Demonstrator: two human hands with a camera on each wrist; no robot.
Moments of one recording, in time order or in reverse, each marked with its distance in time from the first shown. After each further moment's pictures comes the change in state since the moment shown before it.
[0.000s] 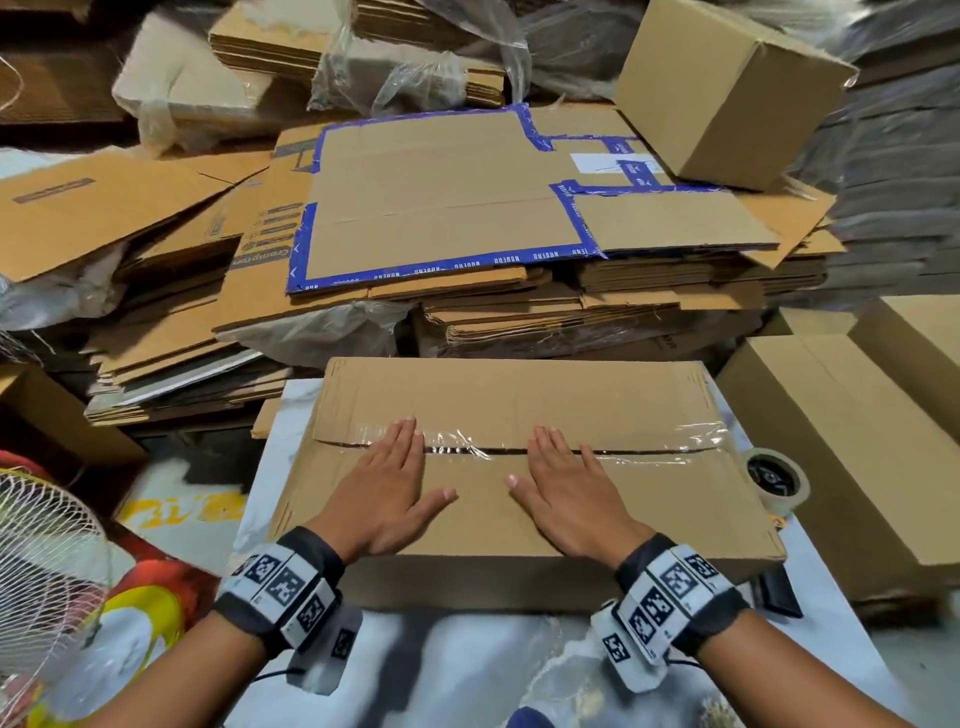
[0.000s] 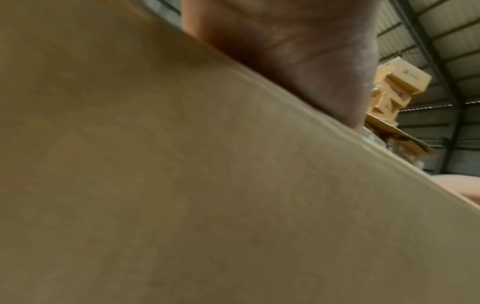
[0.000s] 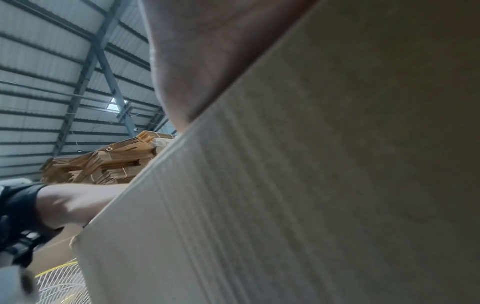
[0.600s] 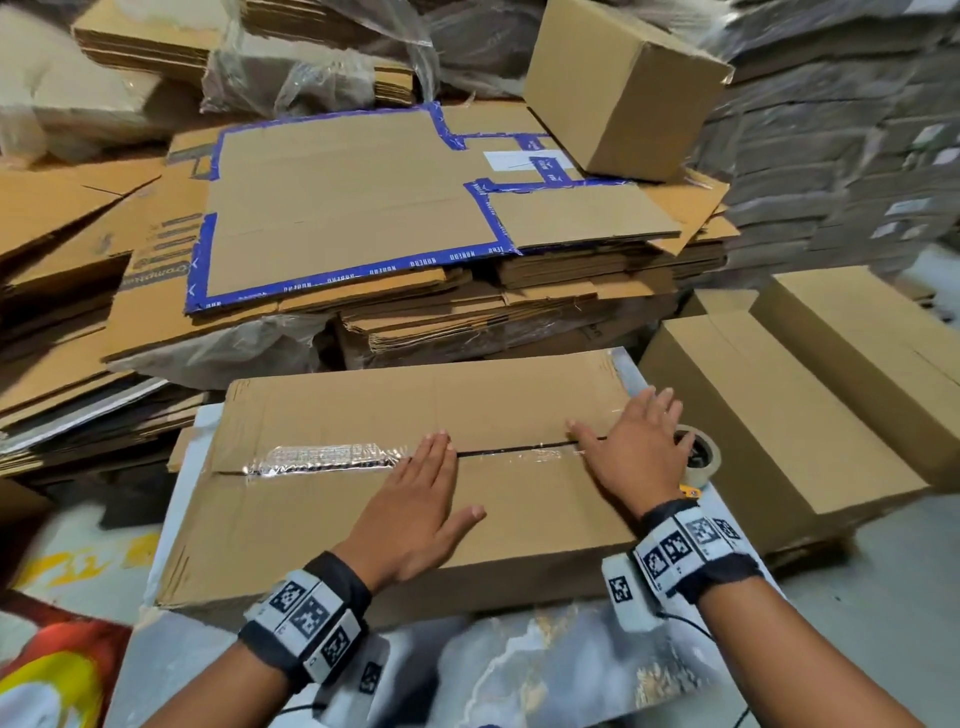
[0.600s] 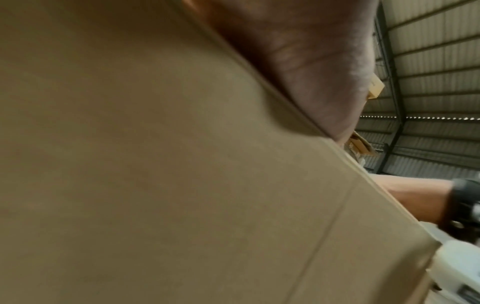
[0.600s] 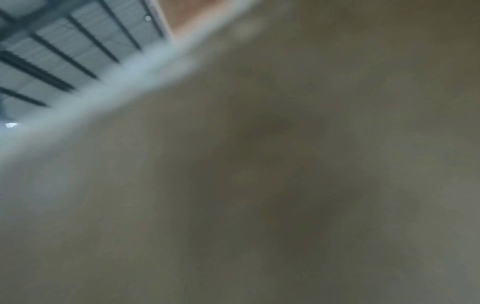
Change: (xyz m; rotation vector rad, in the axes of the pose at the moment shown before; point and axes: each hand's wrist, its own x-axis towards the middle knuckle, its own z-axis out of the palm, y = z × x) left_hand 0.037 0.096 0.011 -0.055 0.022 0.212; right_hand -0.022 0.124 -0.026 0.176 0.384 0.735
